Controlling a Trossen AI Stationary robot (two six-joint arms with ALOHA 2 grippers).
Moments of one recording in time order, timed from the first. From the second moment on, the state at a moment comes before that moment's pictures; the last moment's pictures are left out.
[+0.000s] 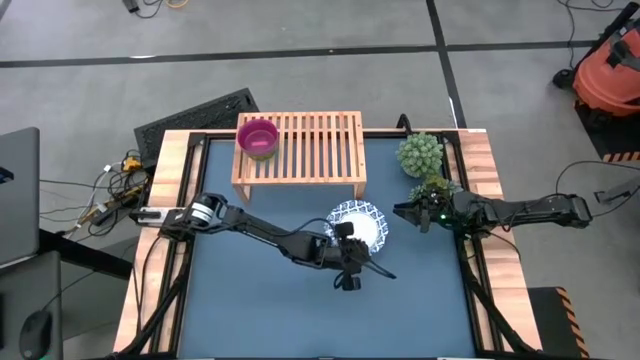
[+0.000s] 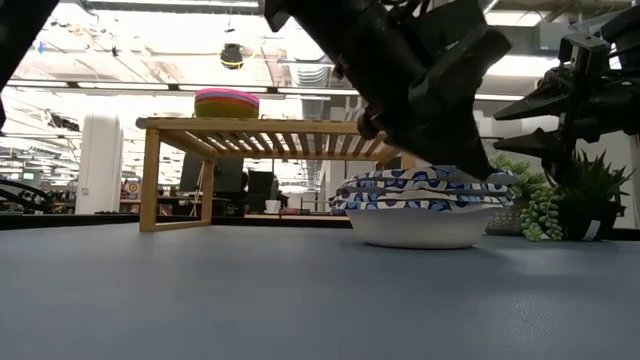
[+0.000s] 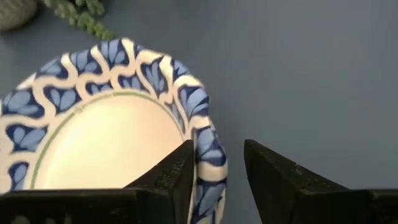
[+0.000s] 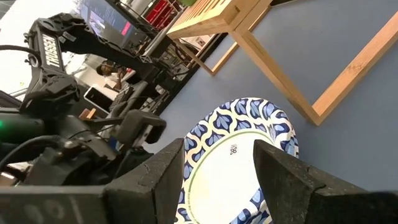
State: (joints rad) left arm -0.24 2.19 1.64 -0.17 -0.37 -0.15; right arm 0.01 0.22 0.01 0.05 0.21 0.84
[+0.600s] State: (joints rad) left arm -0.22 2.19 1.64 -0.17 -0.35 -0.19; right arm 0.01 0.22 0.01 0.05 0.21 0.83
